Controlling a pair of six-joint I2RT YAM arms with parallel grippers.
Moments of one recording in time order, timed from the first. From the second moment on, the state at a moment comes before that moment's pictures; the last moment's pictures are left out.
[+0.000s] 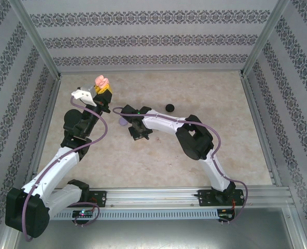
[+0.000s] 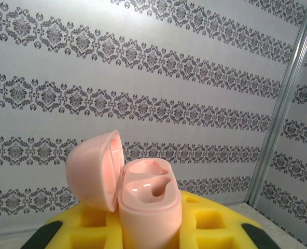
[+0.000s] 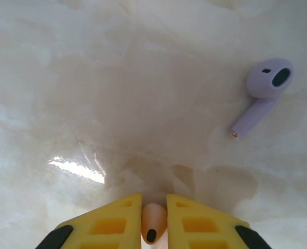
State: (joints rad) left arm -0.28 0.99 0.65 0.60 0.05 -0.20; right arm 0.87 2.26 1.78 -0.88 0.07 0.49
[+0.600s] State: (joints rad) left arm -0.28 0.99 0.65 0.56 0.21 -0.15; right arm 0.81 1.79 1.57 -0.77 0.10 0.44
